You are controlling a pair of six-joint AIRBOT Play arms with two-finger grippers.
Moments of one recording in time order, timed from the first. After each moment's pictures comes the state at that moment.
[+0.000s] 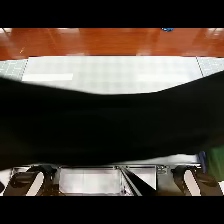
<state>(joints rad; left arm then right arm) 0.05 -0.52 1.90 1.36 -1.38 -1.52 -0.30 -0.59 1.89 -1.14 1.46 1.48</state>
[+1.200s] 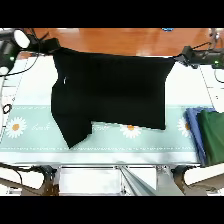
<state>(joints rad) -0.03 -1.69 1.71 1.49 -0.82 -1.78 -0.28 -1.74 1.62 -0.71 1.00 1.25</state>
